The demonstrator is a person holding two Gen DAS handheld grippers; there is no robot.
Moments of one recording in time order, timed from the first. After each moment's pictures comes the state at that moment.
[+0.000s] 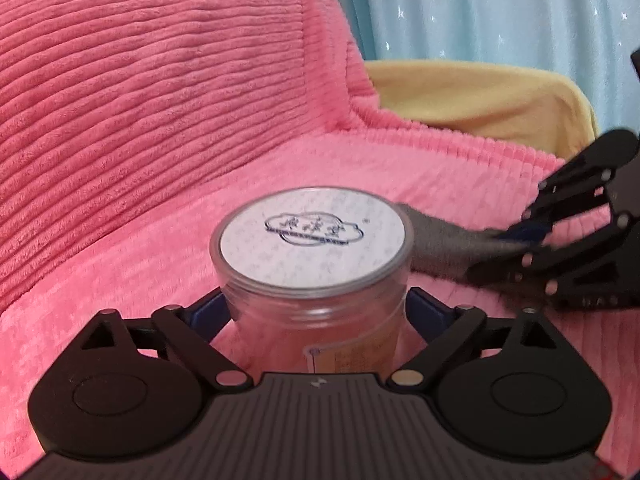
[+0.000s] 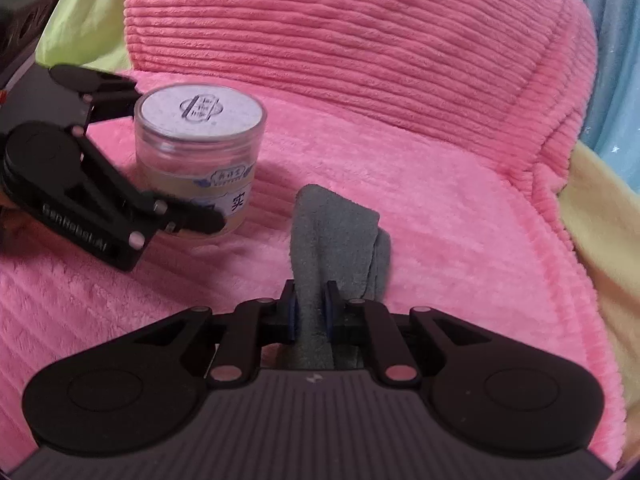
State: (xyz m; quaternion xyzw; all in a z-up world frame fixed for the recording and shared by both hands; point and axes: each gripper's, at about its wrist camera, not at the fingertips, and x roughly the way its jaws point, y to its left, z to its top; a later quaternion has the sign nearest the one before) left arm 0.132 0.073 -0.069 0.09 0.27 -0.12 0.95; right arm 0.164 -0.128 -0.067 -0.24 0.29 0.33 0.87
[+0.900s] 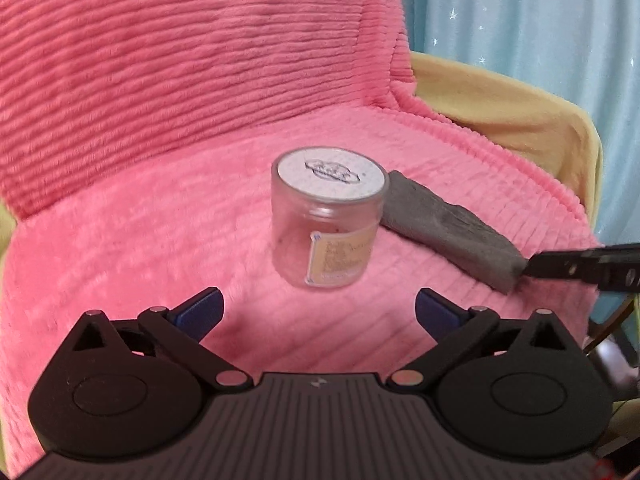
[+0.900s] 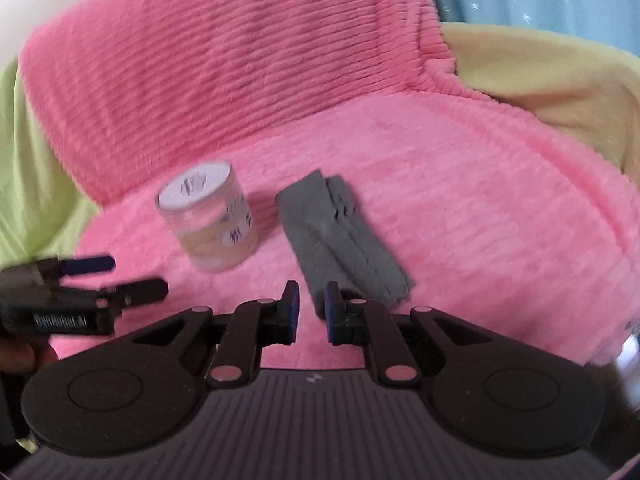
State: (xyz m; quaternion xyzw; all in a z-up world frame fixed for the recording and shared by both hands) left arm 0.058 0.089 -0.034 -0.01 0.34 -0.05 0.94; right arm 0.085 -0.175 -0.026 0.03 0.36 0.22 0.91
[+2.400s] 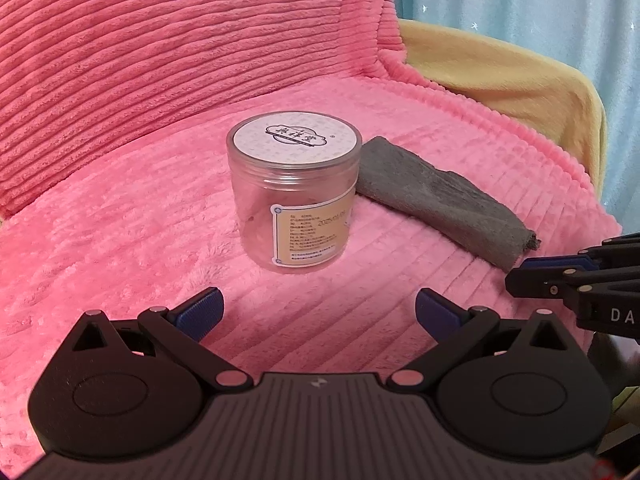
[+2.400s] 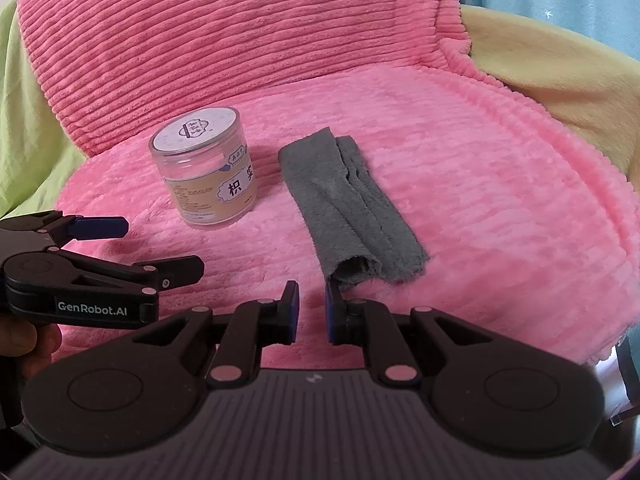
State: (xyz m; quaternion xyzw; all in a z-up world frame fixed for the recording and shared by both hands) left arm 0.069 0.056 -0.056 0.02 0.37 -0.05 0.93; right arm 0.088 -0.155 -0.038 -0.01 0.40 0.21 0.89
